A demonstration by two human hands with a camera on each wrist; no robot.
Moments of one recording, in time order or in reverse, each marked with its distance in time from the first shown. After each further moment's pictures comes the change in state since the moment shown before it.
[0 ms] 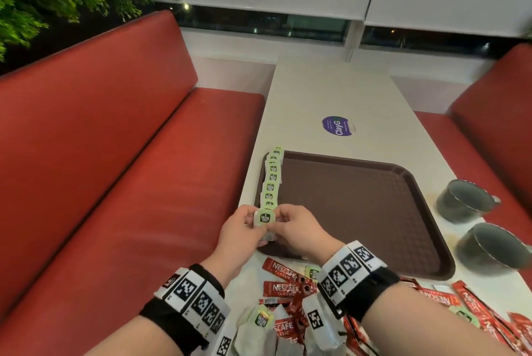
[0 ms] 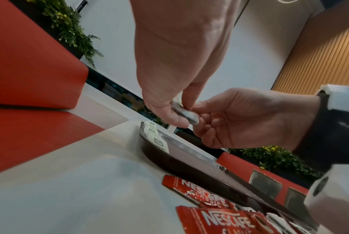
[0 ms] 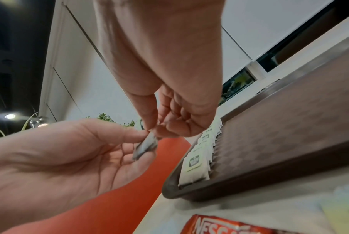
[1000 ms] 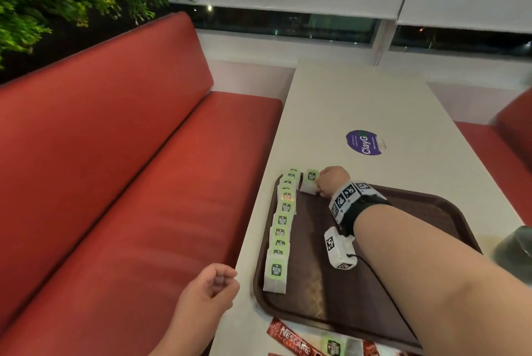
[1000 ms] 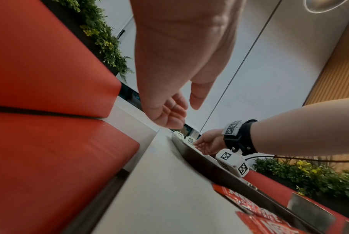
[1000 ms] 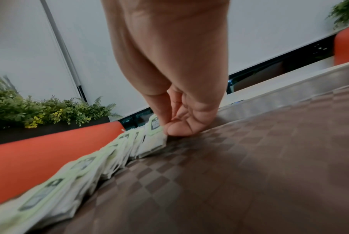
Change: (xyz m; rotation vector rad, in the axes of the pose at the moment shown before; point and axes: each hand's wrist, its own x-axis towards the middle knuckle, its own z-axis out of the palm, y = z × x) left_hand 0.022 -0.053 -0.047 0.020 0.163 -0.007; right_hand 0.212 0.005 -0.094 -0.668 0.201 0.203
